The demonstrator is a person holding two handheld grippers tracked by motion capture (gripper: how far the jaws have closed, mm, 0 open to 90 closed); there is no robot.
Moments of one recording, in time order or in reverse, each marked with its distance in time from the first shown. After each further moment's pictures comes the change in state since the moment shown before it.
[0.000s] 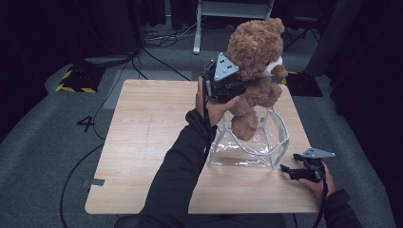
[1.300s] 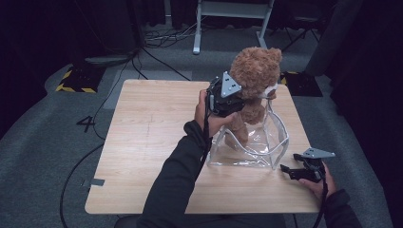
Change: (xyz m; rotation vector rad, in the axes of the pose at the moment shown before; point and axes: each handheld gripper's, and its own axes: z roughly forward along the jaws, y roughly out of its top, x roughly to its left) left arm -0.005 -0.044 0.015 0.168 0.007 0.078; right arm 0.000 0.000 0.000 0.000 0.000 0.000
